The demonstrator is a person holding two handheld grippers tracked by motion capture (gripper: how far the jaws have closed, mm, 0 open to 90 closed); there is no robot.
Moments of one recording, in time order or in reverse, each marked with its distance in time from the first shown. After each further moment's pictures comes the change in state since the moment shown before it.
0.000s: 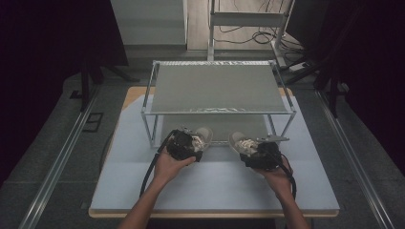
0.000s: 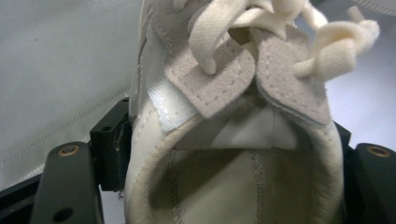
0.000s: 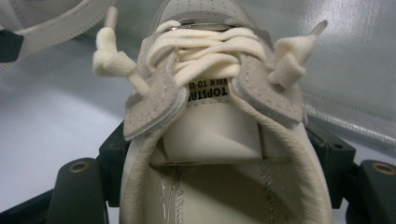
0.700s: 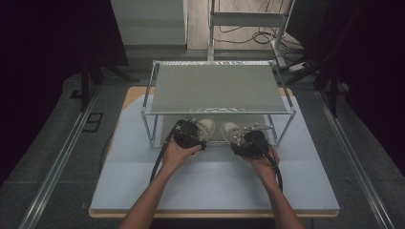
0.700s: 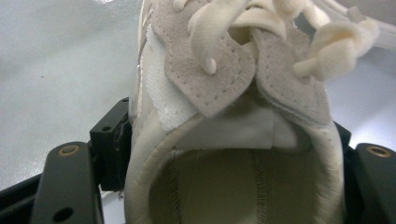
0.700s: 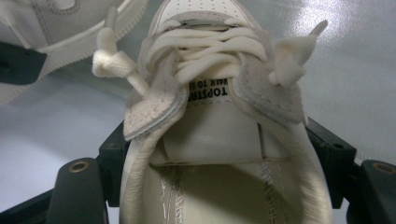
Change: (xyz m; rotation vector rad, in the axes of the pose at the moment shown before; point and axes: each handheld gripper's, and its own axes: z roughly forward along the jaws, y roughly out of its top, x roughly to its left) left arm 0.011 0.032 0.026 0.004 0.023 -0.021; right arm 0.010 0.032 0.038 0.005 -0.066 0.014
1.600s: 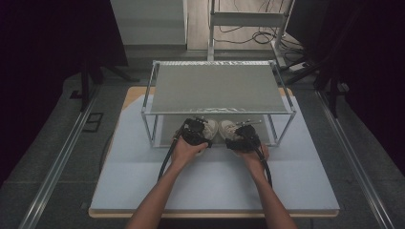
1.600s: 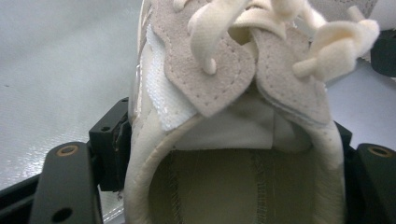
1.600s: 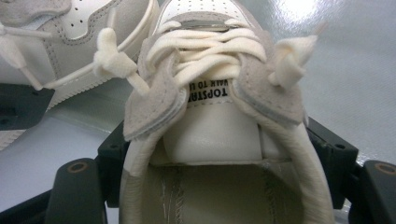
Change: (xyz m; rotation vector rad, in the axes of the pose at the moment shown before) left arm -0.005 0.014 0.034 0.066 0.040 -0.004; right arm 0.003 0.012 0.042 0.046 -0.067 0.045
